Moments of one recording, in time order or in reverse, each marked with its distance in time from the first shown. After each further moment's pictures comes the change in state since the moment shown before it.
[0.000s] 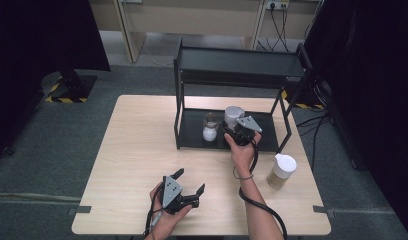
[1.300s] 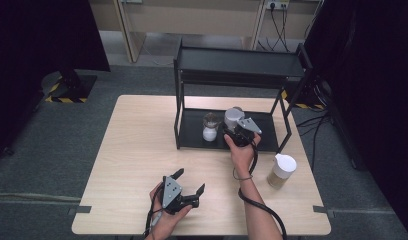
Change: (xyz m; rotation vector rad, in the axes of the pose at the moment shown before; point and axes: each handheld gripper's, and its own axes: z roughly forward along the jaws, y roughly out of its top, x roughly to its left) left arm 0.000 0.000 0.000 -0.002 0.003 0.002; right arm -0.002 -0.009 0.004 0.005 0.003 0.024
